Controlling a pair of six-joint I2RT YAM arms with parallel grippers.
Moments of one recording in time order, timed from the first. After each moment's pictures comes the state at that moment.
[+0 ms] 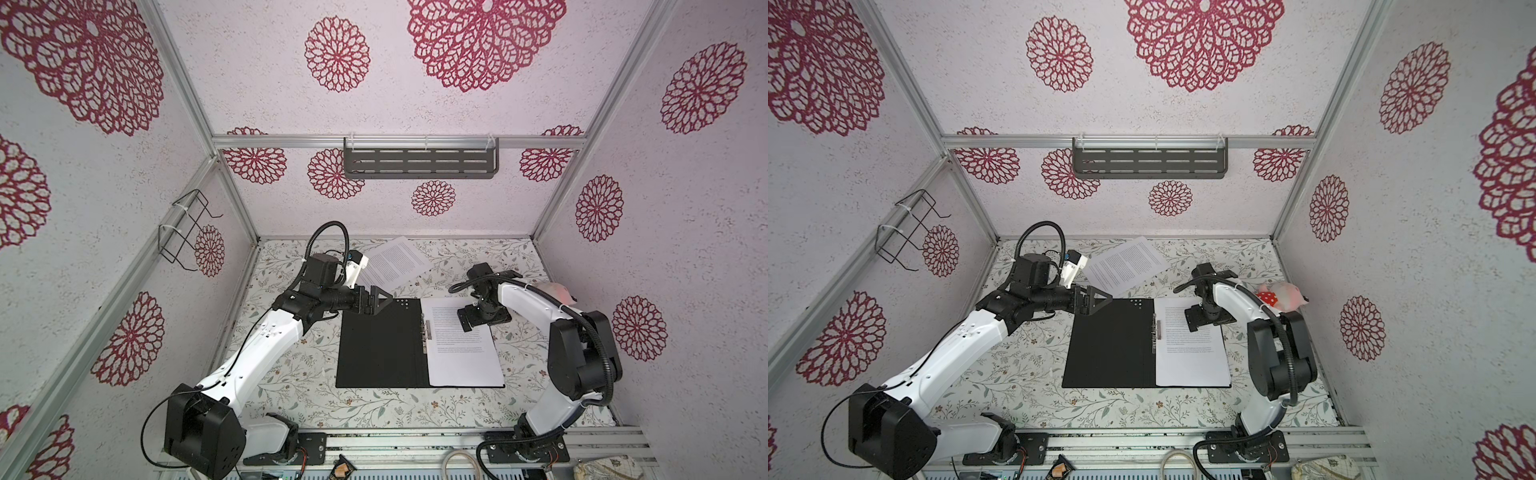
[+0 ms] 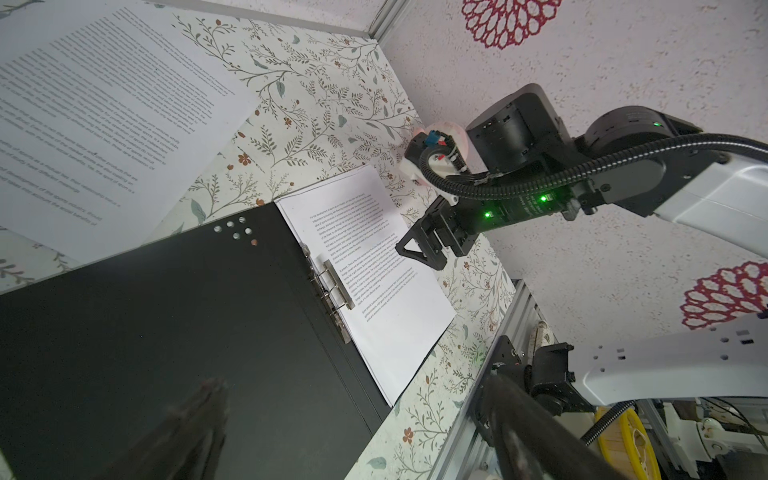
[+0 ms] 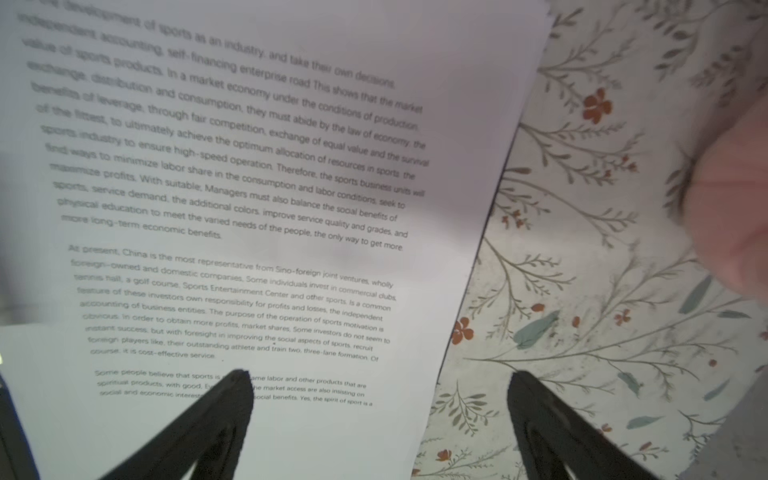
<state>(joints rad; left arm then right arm) -0.40 1.32 1.10 -0.43 0.57 -0.31 0.30 1.67 1.22 -0.96 0.15 0.08</state>
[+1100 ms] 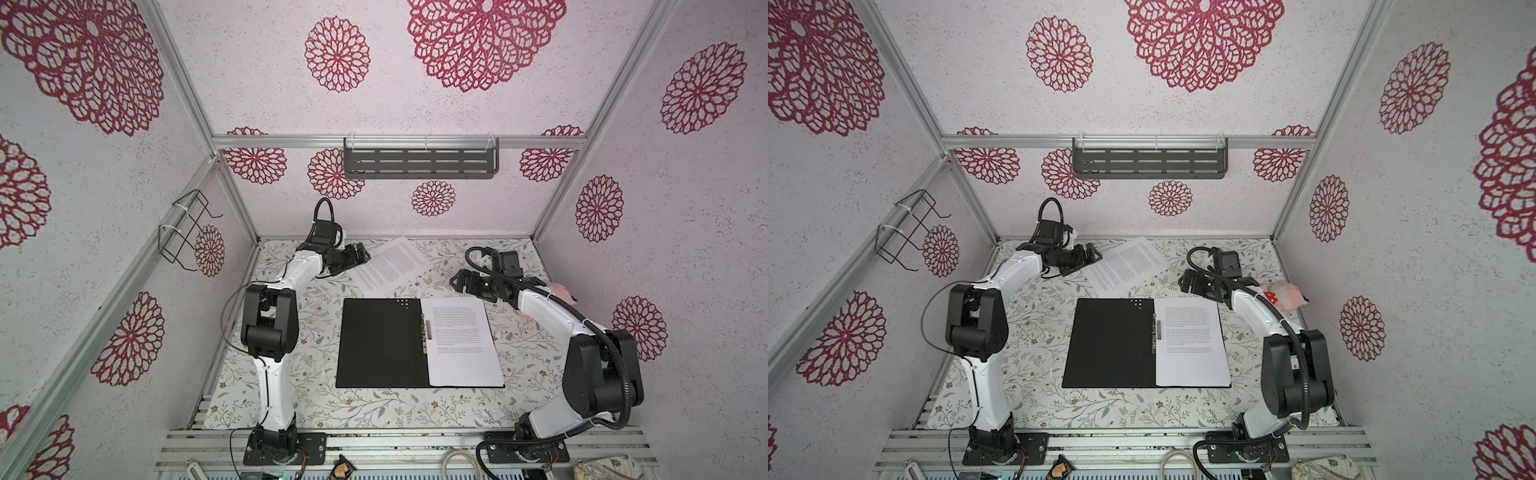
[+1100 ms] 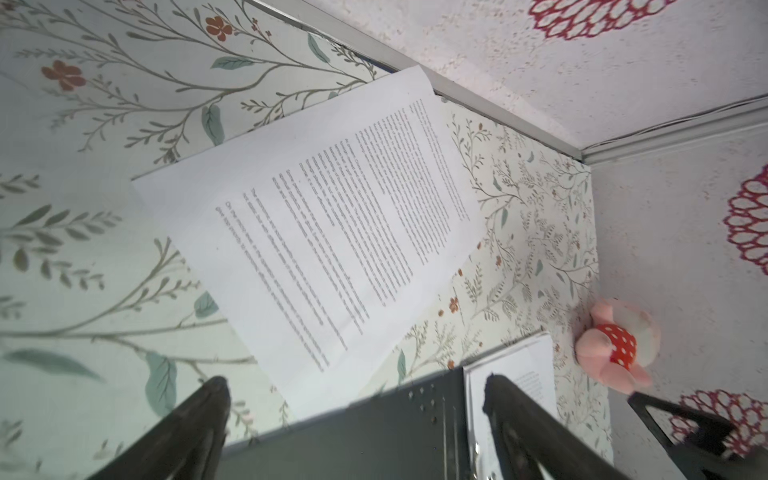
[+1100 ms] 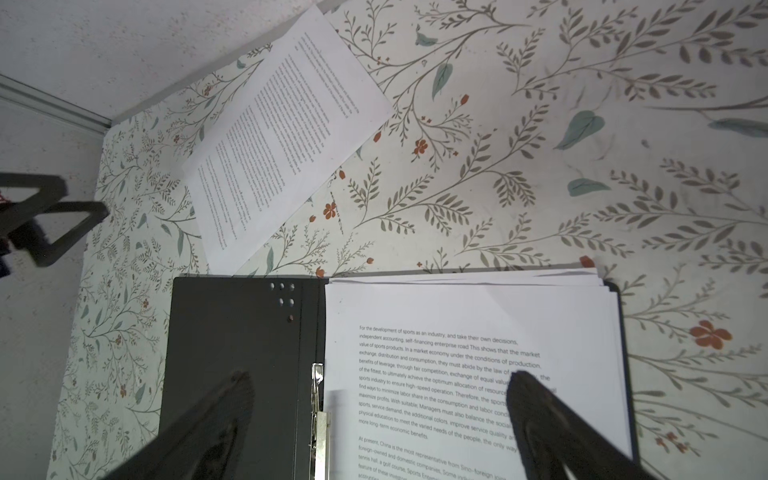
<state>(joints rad) -0.18 2.18 1.79 -0.52 0.39 -0.43 0.20 1.57 1.11 -0.36 -0.29 0.40</state>
